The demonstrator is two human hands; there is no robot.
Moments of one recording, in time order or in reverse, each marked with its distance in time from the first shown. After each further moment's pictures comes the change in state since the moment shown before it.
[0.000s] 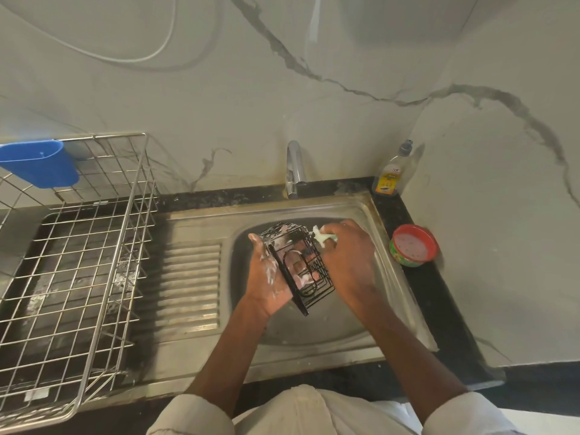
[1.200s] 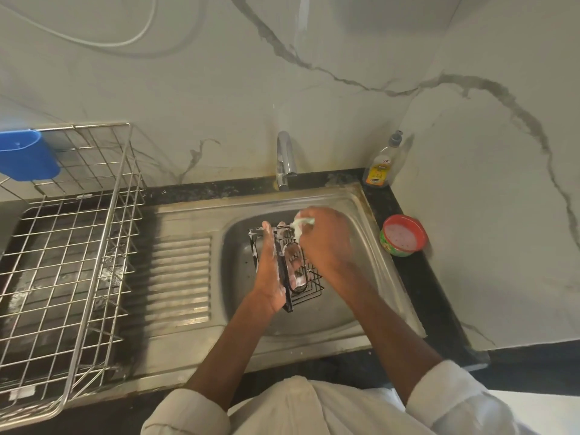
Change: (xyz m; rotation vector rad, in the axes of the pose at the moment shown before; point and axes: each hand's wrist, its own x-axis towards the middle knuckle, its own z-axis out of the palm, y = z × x) left_hand 0.003 -0.019 0.007 0.309 0.176 0.021; right_hand 0.014 -0.020 0.001 0.022 -0.112 -0.004
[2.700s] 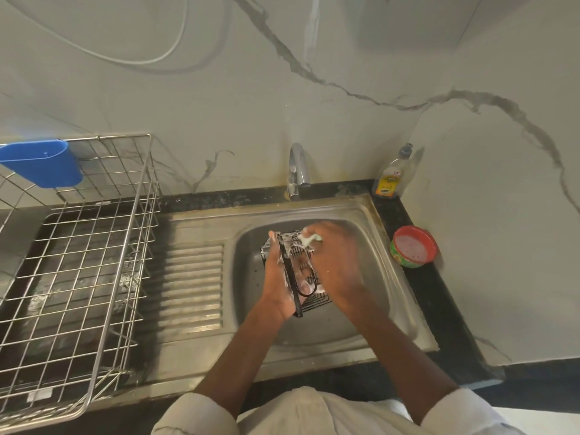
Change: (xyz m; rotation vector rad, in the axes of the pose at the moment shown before) left_hand 0.000 0.003 -0.009 -0.153 -0.066 -0.037; right_hand -0.019 0.003 0.021 0.176 0.077 -0.102
